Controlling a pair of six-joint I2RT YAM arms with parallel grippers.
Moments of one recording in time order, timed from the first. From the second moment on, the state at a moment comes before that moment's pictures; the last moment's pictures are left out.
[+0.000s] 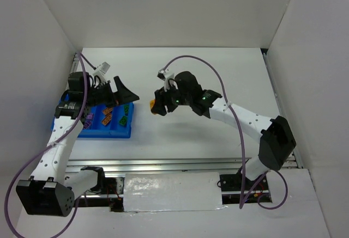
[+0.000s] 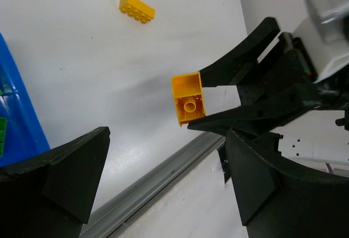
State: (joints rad) left arm -0.01 1.07 1.02 -0.51 0.73 -0.48; right arm 0.77 1.54 1.21 -0.20 -0.33 0.21
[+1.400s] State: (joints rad) left arm -0.02 1.06 1.03 -0.67 0.59 -0.52; right arm 0.94 1.69 1.44 -0.13 -0.20 0.27
